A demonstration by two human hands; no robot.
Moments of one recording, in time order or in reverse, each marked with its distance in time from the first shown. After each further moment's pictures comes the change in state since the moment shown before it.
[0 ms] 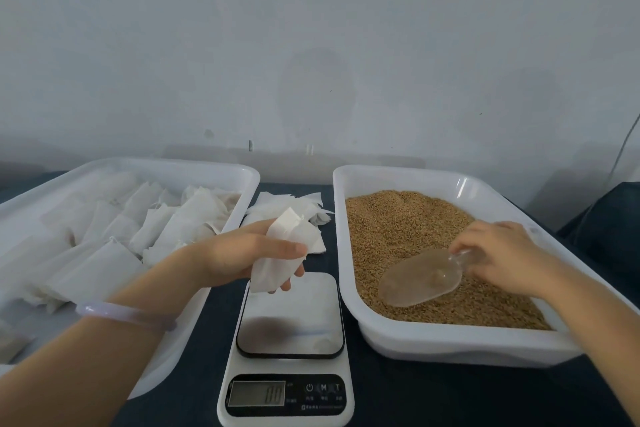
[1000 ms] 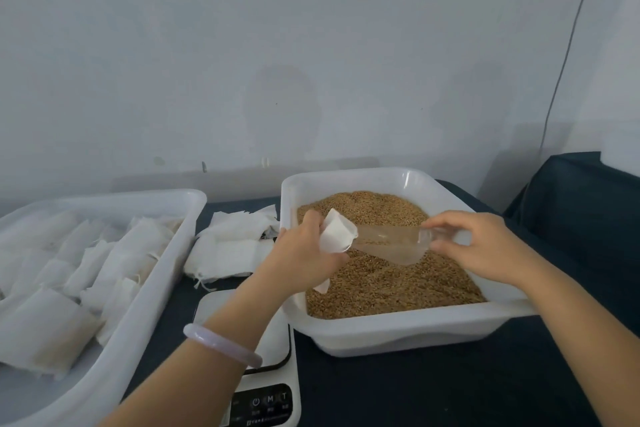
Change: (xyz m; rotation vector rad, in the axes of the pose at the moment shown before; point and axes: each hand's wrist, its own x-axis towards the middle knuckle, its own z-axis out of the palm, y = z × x) left_hand 0.074 0.033 0.109 0.727 0.356 0.217; right_hand -0.046 0.028 -0.014 0.468 0.267 0.028
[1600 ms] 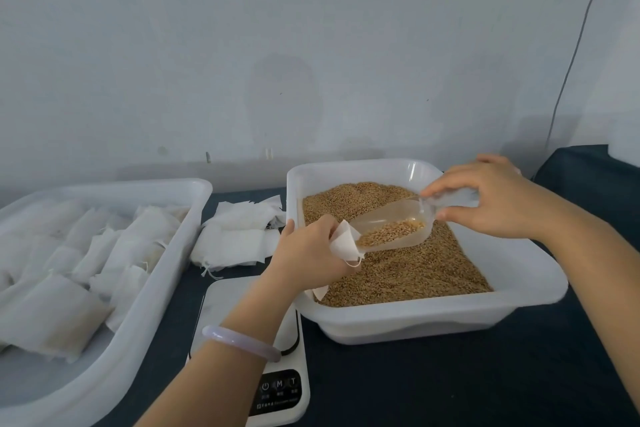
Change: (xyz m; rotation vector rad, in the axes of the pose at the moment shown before) left_hand -0.002 -0.012 0.011 0.087 0.002 0.062; right_hand 0.014 -0.041 -0.038 -0.254 -0.044 -0.194
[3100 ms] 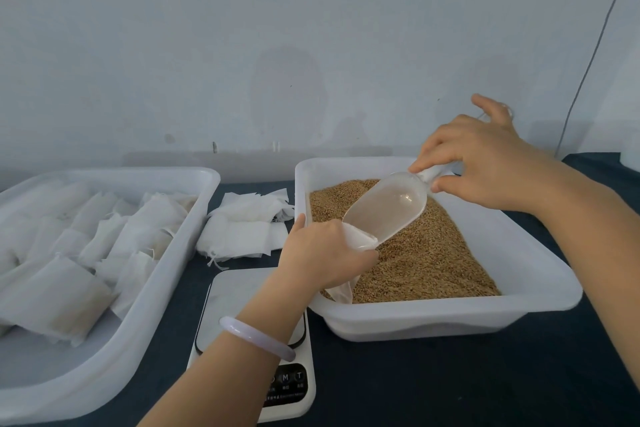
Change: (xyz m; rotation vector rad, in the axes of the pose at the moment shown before) left_hand 0.003 0.005 0.008 0.181 0.026 -0.059; right_hand 0.031 -0.032 -0.019 -0.303 0.140 -0.189
